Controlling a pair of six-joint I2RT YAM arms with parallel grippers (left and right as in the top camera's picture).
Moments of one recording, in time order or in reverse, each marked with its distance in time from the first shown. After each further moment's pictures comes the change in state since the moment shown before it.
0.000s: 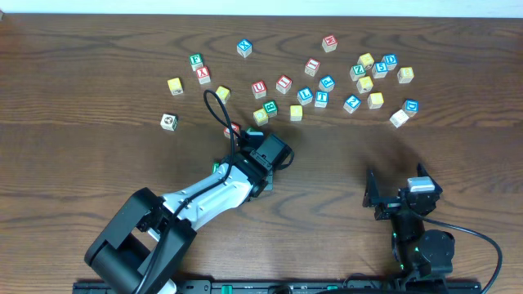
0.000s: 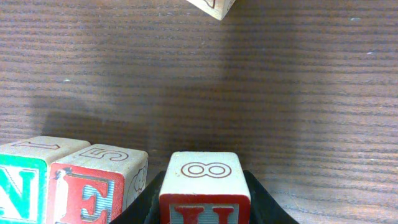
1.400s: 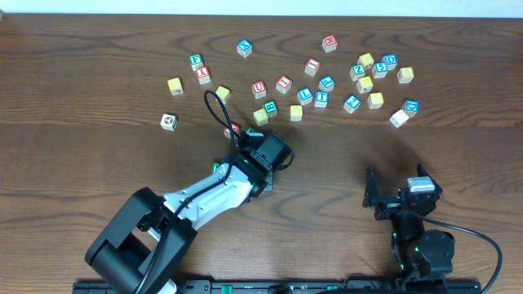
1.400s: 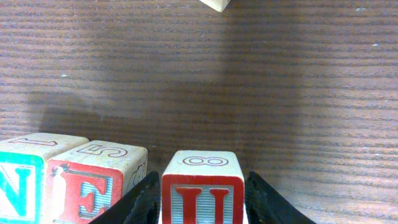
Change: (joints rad) left arm 0.000 0.003 0.000 -0.009 0.008 0.004; right arm 0.000 0.000 0.000 0.000 0.000 0.000
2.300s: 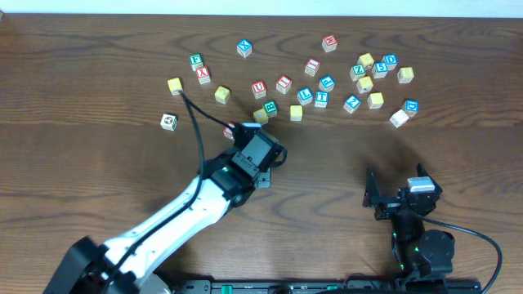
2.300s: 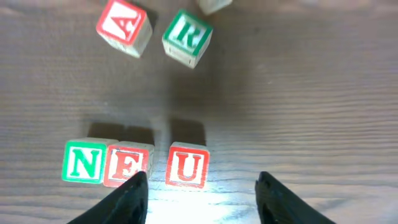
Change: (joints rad) left arm 0.000 -0.280 0.000 -0.070 0.018 0.056; right arm 0.000 0.000 0.000 0.000 0.000 0.000
